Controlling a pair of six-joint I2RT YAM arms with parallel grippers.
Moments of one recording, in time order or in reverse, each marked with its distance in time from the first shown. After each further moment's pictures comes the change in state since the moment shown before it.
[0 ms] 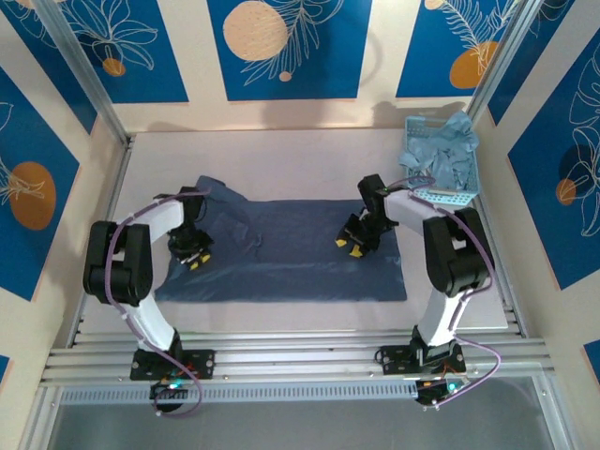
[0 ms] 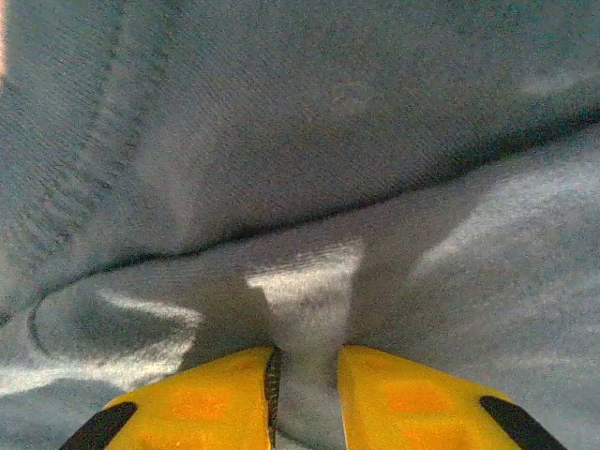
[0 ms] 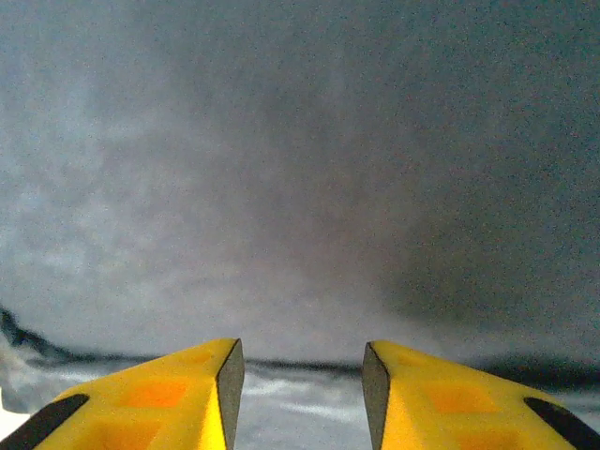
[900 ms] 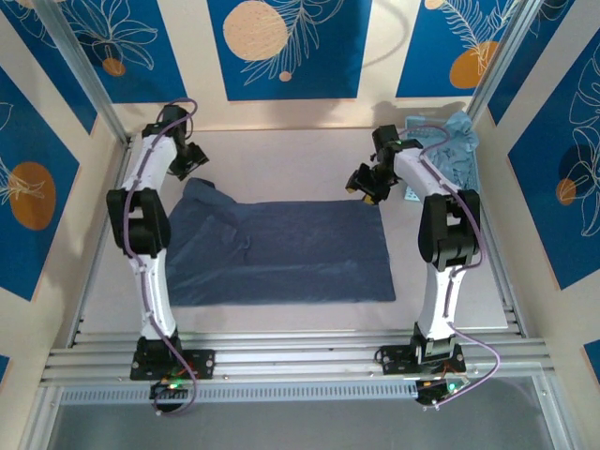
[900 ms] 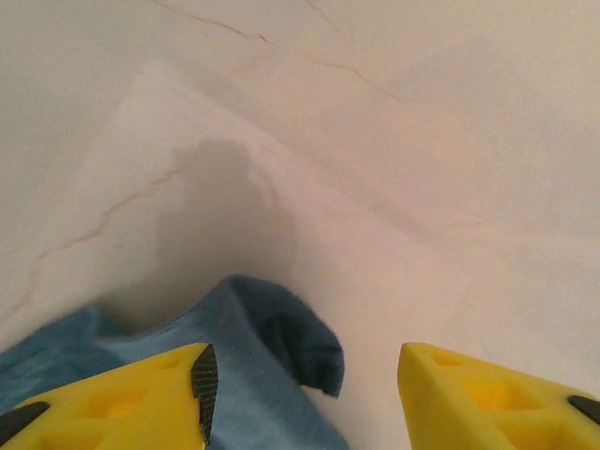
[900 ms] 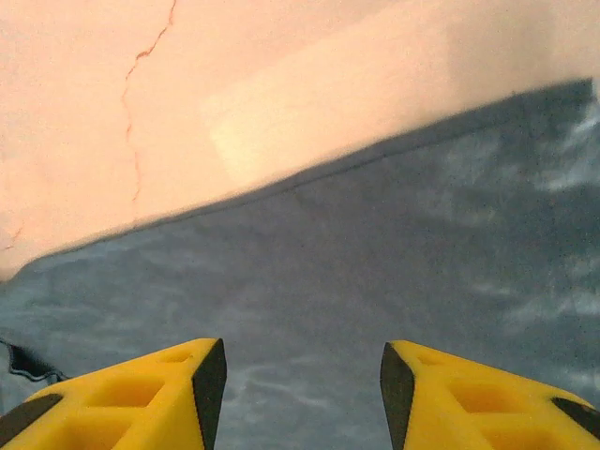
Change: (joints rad) left arm 0.067 0.552 1.099 -0.063 0.028 0.173; right arm -0.137 0.225 0.552 -0.154 0.113 -0.186
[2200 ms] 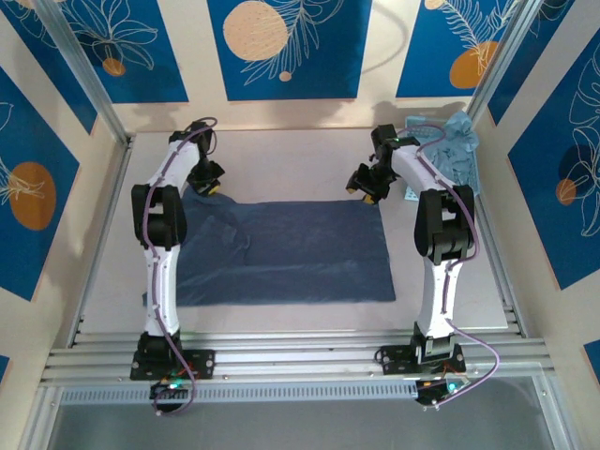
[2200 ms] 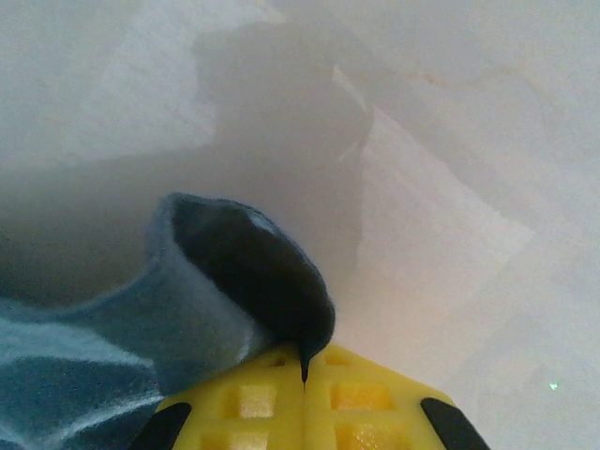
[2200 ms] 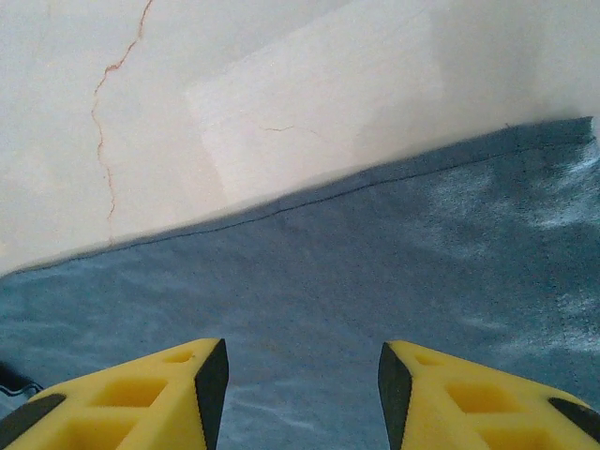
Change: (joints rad) left arm -0.063 0.159 0.073 -0.145 -0.019 -0.143; right arm -0.014 0.056 0.057 -0.037 0.000 -0.019
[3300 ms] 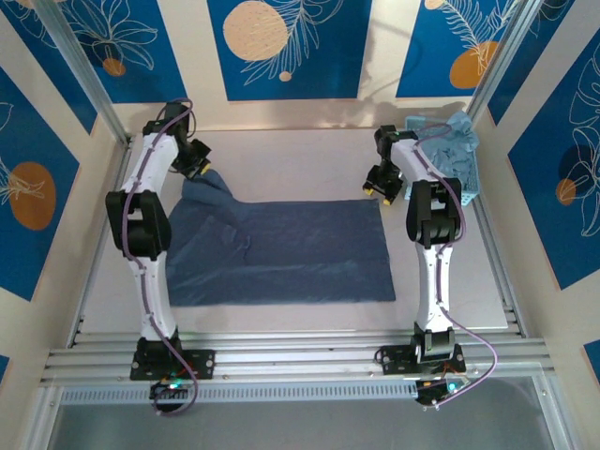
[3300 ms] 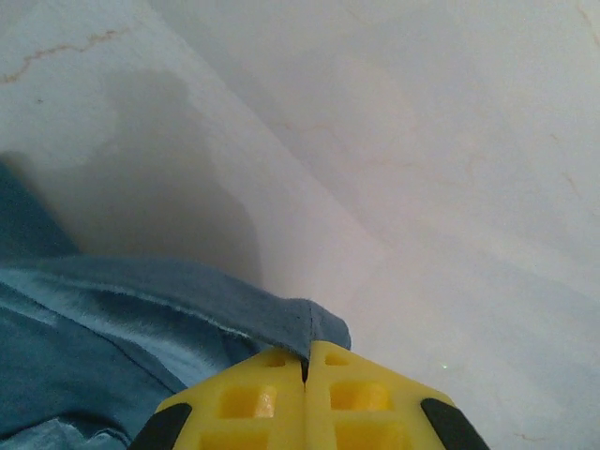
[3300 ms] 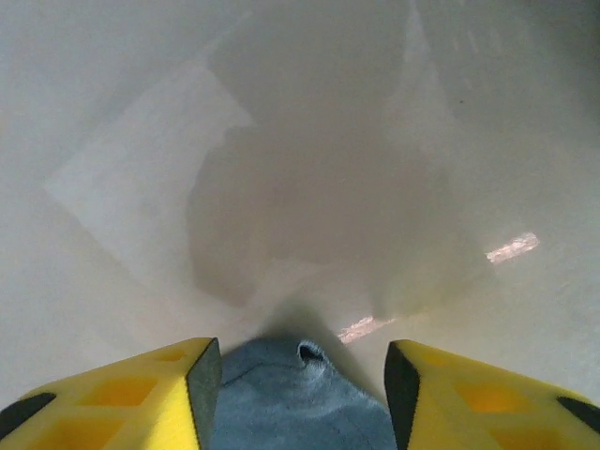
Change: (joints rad) left arm 0.060 -0.236 -0.111 0.111 0.144 -0.116; right arm -0.048 0.264 0.288 -0.191 0.296 0.134
